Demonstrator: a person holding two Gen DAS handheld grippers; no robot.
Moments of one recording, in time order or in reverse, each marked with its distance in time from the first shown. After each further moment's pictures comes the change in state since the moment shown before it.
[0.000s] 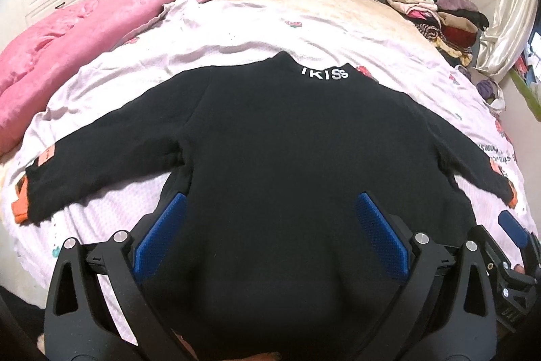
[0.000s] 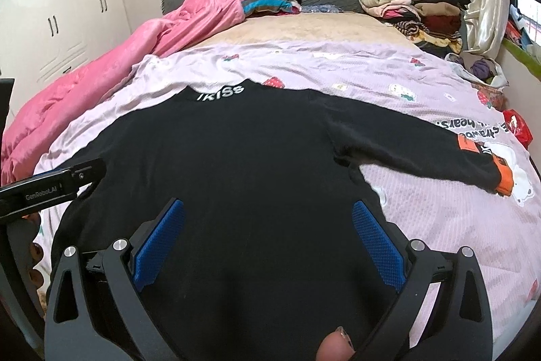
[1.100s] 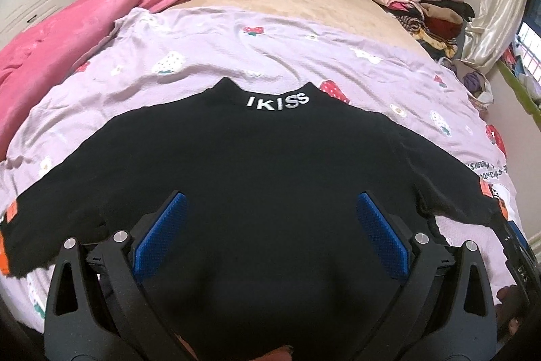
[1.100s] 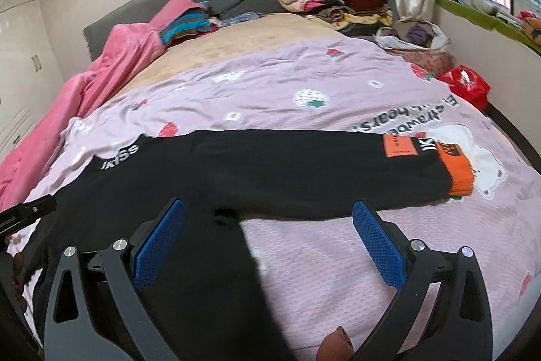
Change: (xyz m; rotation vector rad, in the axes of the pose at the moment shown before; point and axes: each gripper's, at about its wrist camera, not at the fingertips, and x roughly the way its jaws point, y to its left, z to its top) left arm 0.049 -0.059 0.063 0.065 0.030 -0.072; right arm 0.021 -0.129 0.033 0.265 -0.051 -0.194
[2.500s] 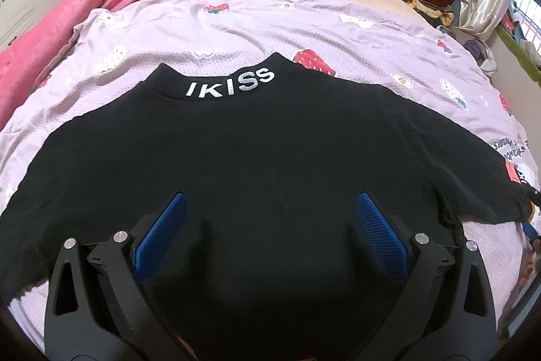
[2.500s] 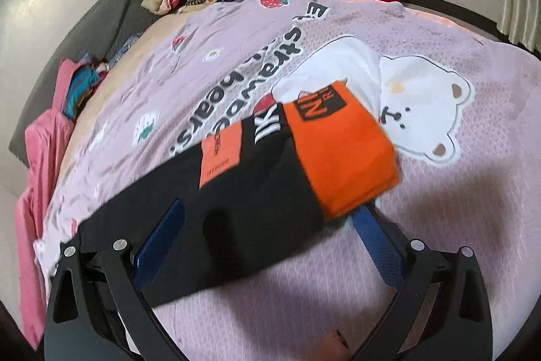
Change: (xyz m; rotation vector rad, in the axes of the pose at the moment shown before) left arm 0.082 -0.047 0.004 0.095 0.065 0.009; right arm 0.077 -0.187 0.004 0.548 0.094 -0.155
